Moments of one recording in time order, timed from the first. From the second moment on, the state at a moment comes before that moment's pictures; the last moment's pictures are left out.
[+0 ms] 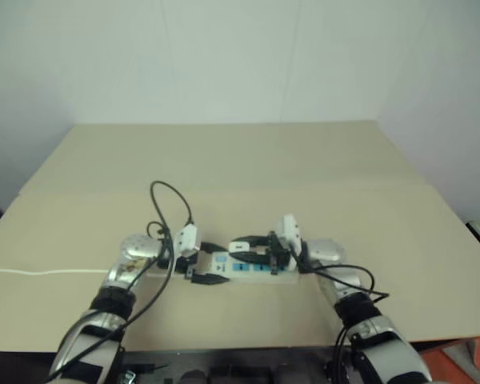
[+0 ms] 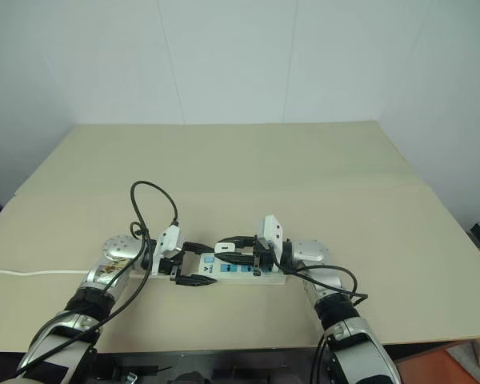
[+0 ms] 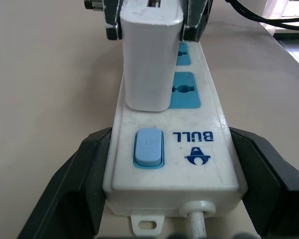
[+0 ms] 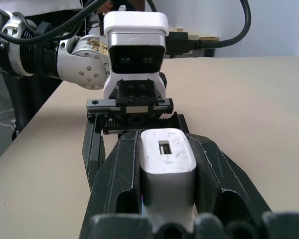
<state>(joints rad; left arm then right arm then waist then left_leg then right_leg) -0.57 0.45 -0.17 0.59 -0.19 -0.17 -1.47 -0.55 -0.24 0.22 0.53 0.33 -0.24 1.24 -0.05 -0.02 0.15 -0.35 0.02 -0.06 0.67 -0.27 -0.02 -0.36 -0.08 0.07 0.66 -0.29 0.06</state>
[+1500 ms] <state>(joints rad) -0.54 0.45 -0.17 0.58 -0.20 -0.17 -1.45 -0.56 -0.28 0.22 0.54 0.26 -0.16 1.21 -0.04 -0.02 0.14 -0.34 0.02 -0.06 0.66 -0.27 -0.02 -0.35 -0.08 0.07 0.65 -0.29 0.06</state>
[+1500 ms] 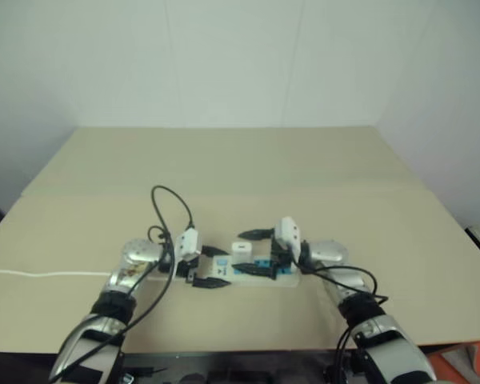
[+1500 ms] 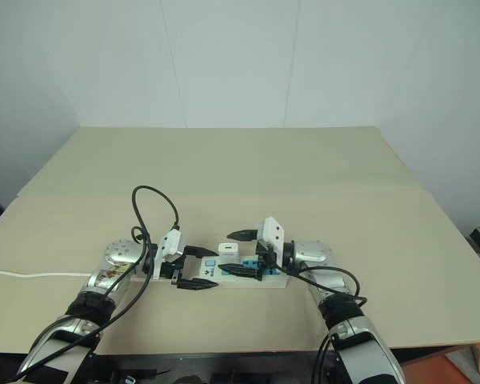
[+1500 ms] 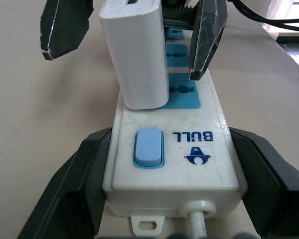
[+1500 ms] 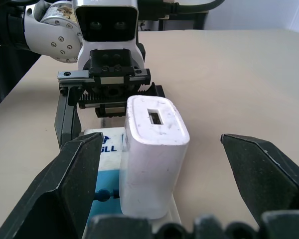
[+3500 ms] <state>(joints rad) -0.54 0.43 -0.17 0.54 -0.21 -0.18 -1.47 -0.53 -0.38 0.19 0.20 0.33 0.18 1.24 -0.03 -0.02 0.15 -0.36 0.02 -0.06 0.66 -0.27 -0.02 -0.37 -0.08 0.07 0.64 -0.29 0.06</state>
